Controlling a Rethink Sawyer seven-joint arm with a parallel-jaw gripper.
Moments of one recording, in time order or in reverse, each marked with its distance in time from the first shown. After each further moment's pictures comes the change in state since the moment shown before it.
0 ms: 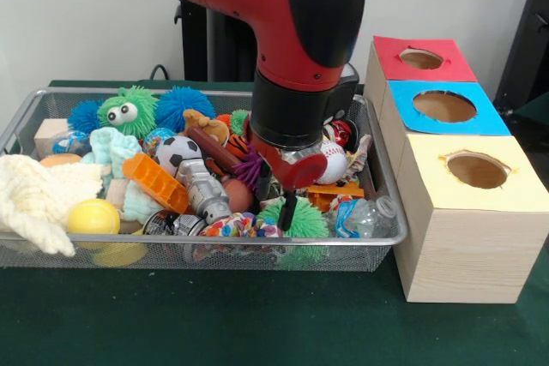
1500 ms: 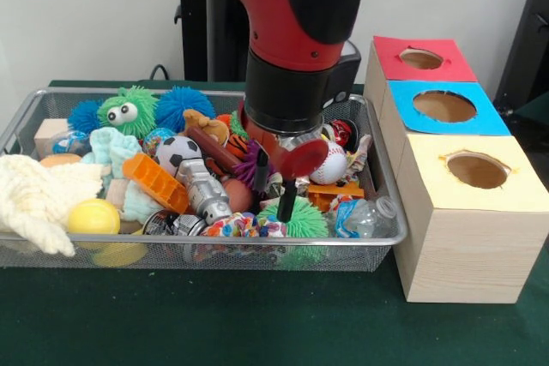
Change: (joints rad) arm -0.003 -0.024 -0.018 -0.062 -0.008 0.093 0.000
